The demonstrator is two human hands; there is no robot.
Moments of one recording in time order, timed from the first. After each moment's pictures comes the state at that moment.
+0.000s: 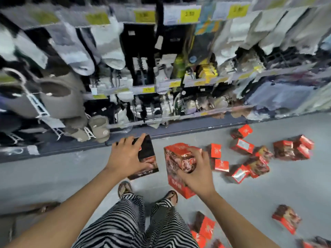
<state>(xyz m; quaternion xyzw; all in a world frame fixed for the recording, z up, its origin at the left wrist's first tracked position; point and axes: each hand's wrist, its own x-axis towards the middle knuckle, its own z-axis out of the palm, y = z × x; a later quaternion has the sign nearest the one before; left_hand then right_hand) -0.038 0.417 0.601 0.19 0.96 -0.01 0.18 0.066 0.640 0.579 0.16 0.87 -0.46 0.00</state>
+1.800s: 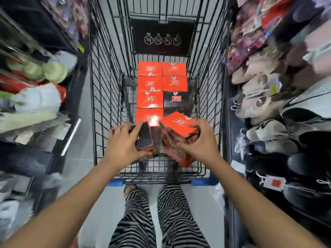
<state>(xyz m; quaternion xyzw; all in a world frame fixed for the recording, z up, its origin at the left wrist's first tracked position) 0.302 -0.346 0.506 -0.66 0.74 0.16 0.04 0.050 -0.365 0.525 -0.60 0.66 -0.21 0.39</state>
